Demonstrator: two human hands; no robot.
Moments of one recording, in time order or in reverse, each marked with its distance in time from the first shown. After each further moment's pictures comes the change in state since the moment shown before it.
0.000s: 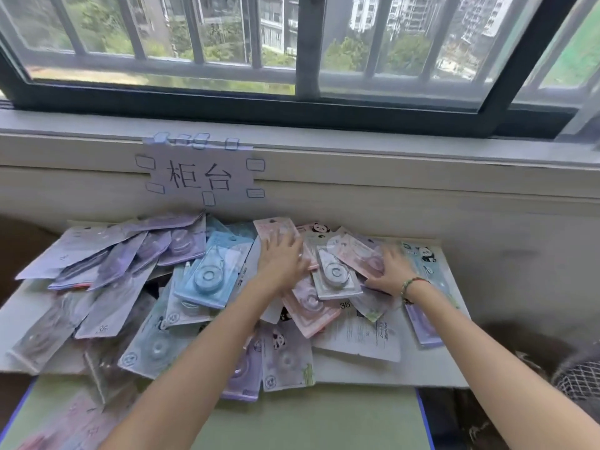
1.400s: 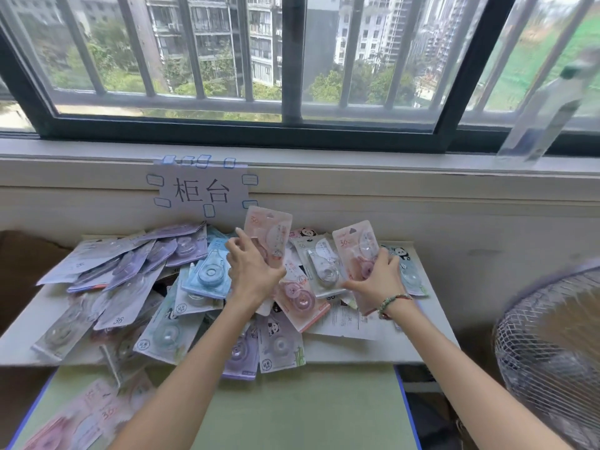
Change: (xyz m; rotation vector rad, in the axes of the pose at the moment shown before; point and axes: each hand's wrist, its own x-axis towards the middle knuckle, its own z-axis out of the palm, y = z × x) left_hand -0.083 0.006 -0.030 -0.492 0.387 -0.307; right_hand -0.095 -0.027 -0.004 0.390 0.298 0.094
